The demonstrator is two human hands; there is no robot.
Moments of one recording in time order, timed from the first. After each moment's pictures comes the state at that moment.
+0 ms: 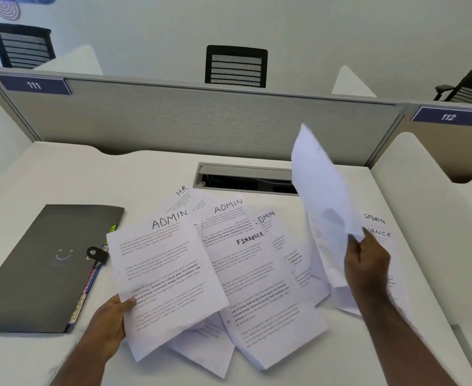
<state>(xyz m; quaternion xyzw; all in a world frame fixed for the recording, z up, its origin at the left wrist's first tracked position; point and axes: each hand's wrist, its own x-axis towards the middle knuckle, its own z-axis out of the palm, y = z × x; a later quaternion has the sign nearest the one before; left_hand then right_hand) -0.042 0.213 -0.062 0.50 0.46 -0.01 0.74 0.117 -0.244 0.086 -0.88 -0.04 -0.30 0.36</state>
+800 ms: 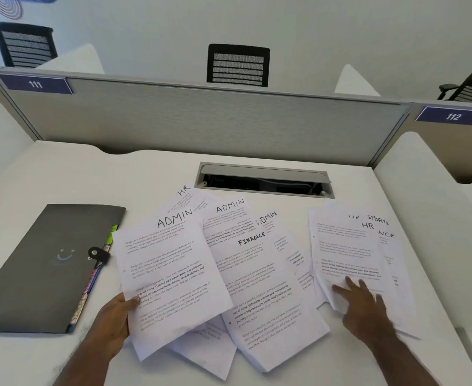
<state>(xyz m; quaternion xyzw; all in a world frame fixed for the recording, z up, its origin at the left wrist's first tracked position) -0.038 0.200 -0.041 0.48 0.45 -0.03 0.75 0.080 -0.307 -0.026 -0.99 -0.02 0.13 0.04</state>
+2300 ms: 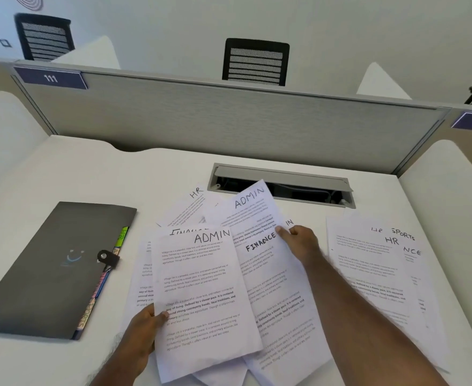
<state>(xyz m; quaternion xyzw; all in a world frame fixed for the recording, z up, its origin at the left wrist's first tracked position) -0.028 0.162 -0.040 0.54 0.48 -0.09 0.69 0.224 -0.120 0.018 -0.90 0.09 0.15 0.41</state>
